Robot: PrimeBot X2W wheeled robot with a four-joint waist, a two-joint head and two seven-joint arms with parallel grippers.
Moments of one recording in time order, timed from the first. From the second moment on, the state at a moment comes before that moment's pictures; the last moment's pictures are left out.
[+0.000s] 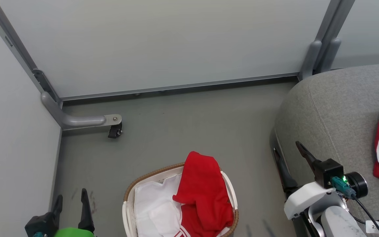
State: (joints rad) left arm -0.01 0.05 0.07 0.45 -0.25 -0.13 -0.26; right arm -0.19 -0.06 0.09 0.39 0.07 0.13 -0.26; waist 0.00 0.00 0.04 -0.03
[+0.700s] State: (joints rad) left arm -0.19 0.05 -0.17 0.53 -0.38 -0.13 -0.26; right arm -0.32 -0.05 0.11 0.29 0.07 0.13 -0.26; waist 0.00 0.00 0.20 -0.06
